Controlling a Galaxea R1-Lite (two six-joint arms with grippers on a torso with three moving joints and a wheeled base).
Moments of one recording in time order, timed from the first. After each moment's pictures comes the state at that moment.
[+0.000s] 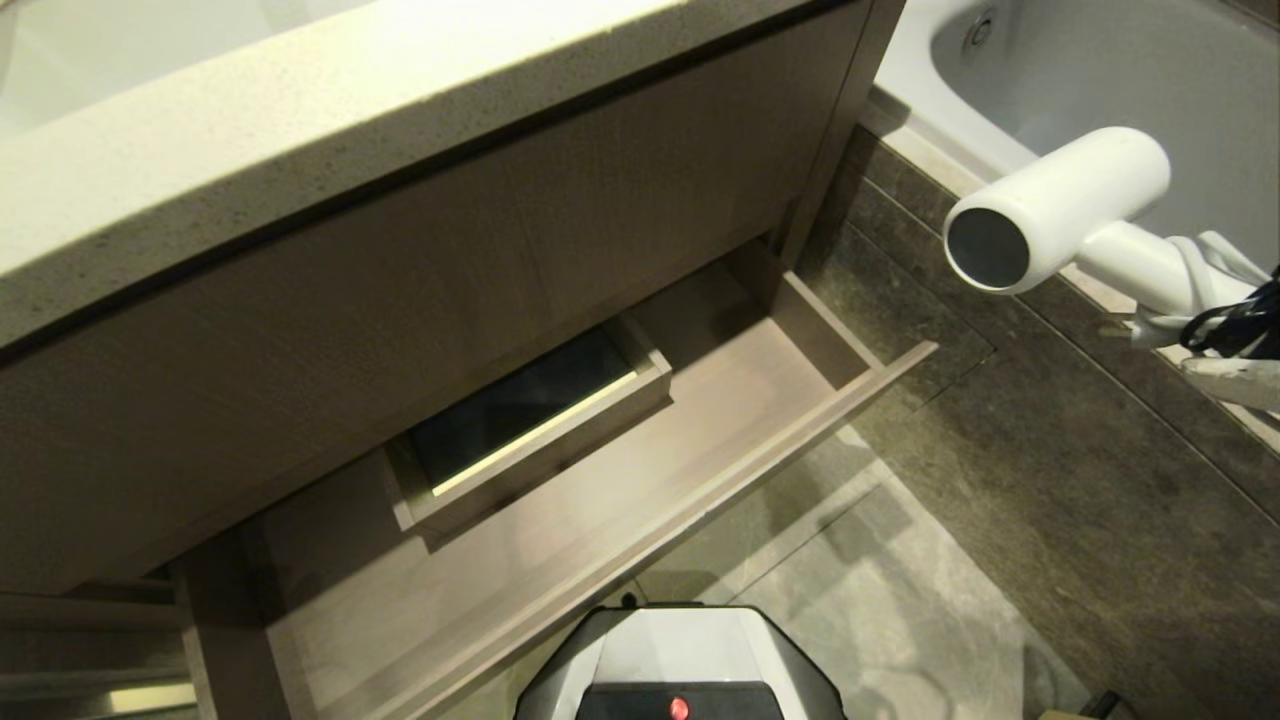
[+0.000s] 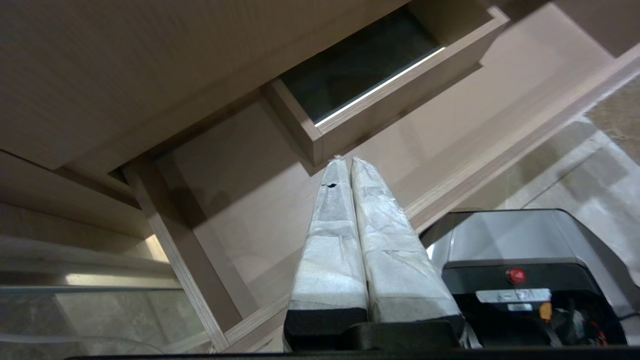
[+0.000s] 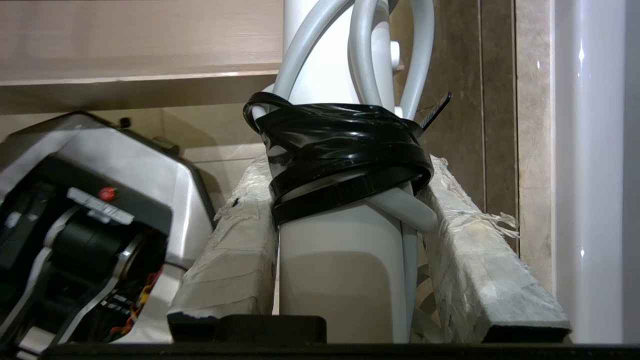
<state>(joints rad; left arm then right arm) 0.00 0.00 0.00 0.01 0.00 0.00 0.16 1.05 -1.05 0.33 0.04 -0.44</state>
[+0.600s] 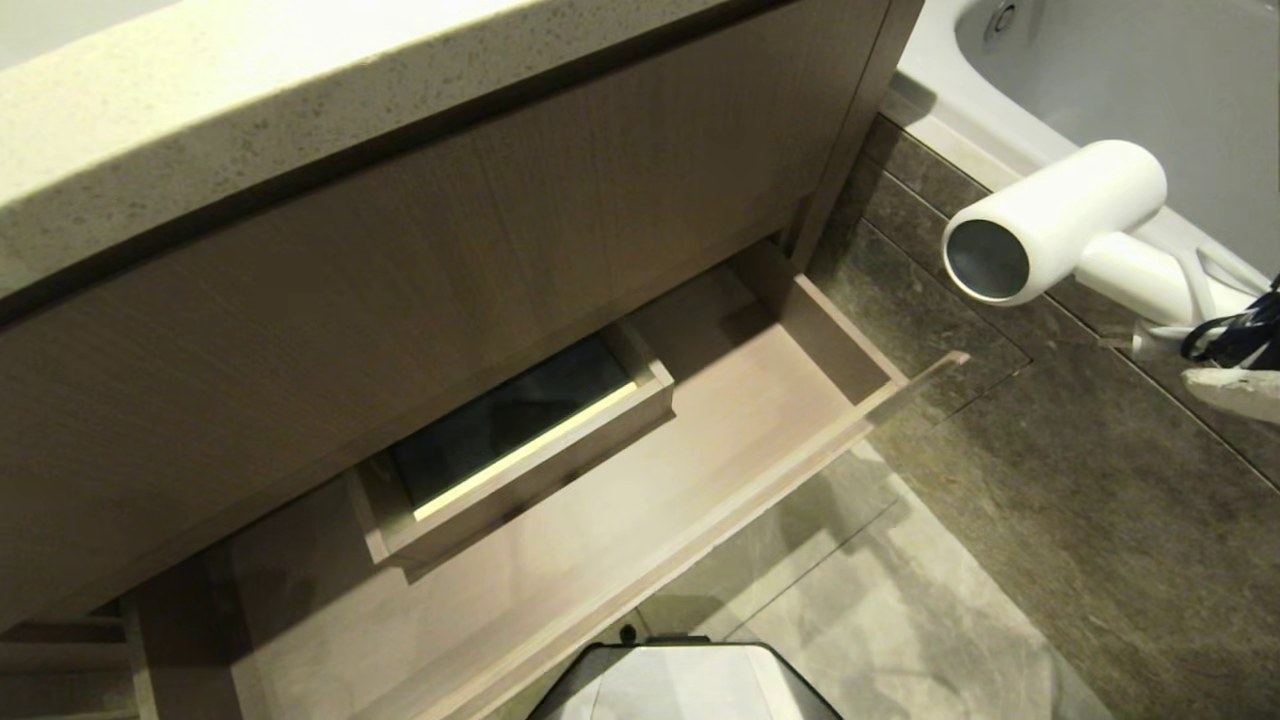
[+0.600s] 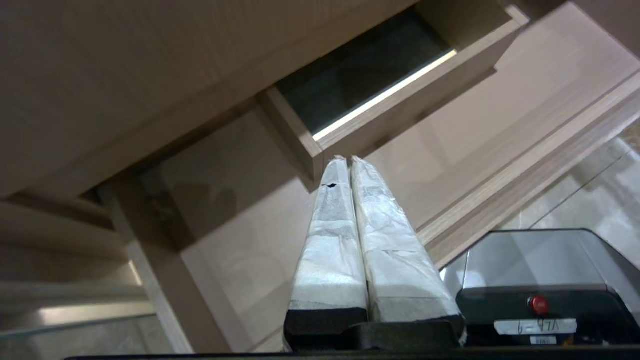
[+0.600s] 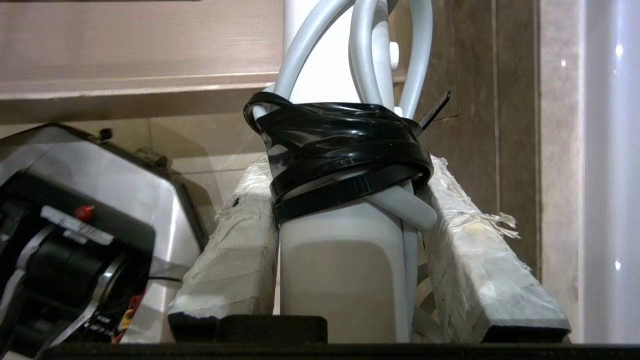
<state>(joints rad) 0.00 0.00 0.00 0.00 0.00 0.00 0.16 1.05 -1.04 0.33 0.04 -0.44</state>
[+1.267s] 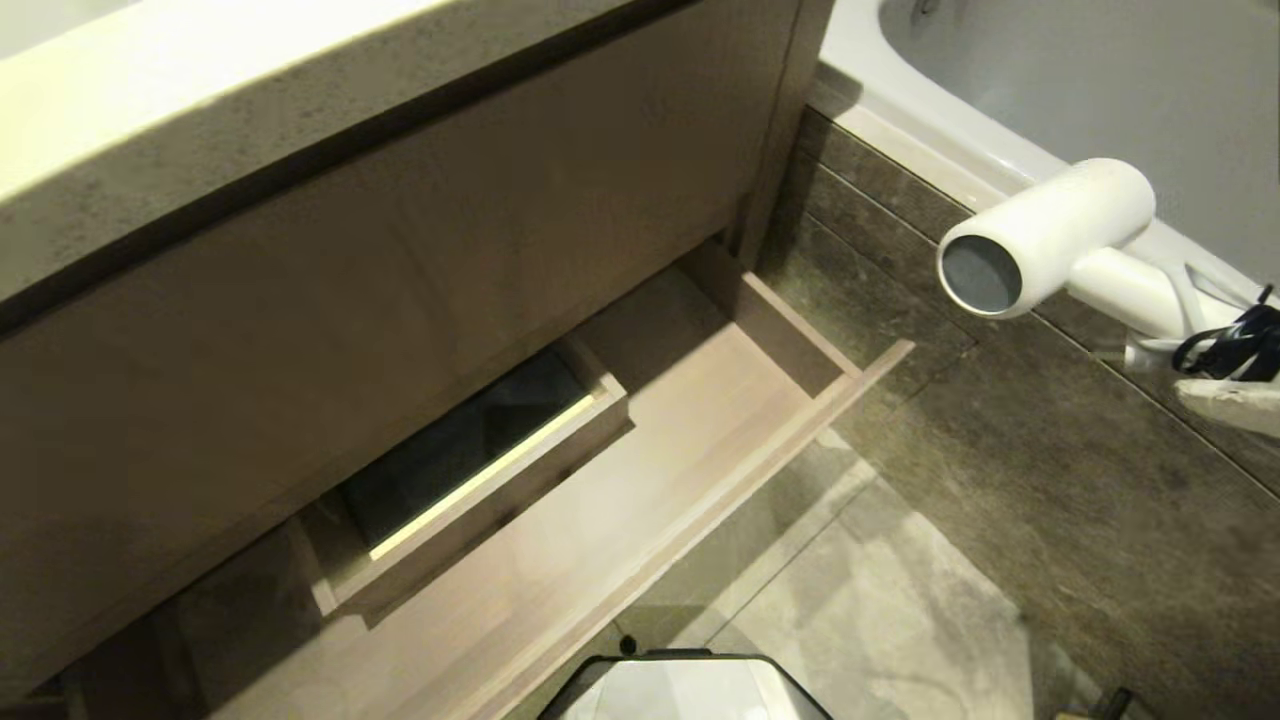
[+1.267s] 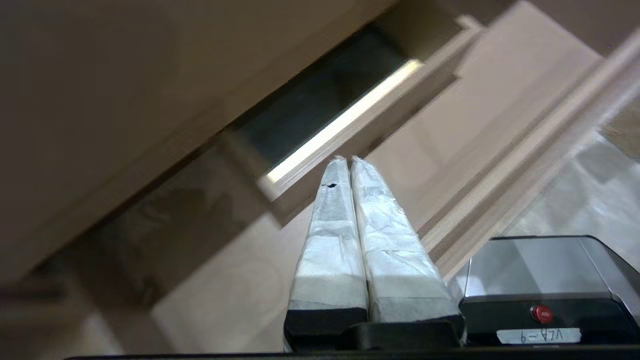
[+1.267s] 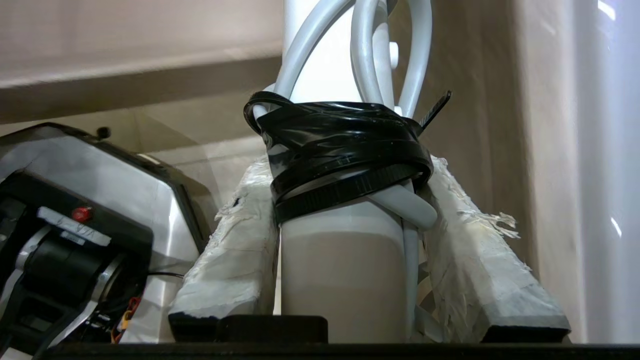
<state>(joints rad) 0.00 0.00 0.00 0.00 0.00 0.00 0.16 1.05 -1.02 0.33 0.04 -0.44</state>
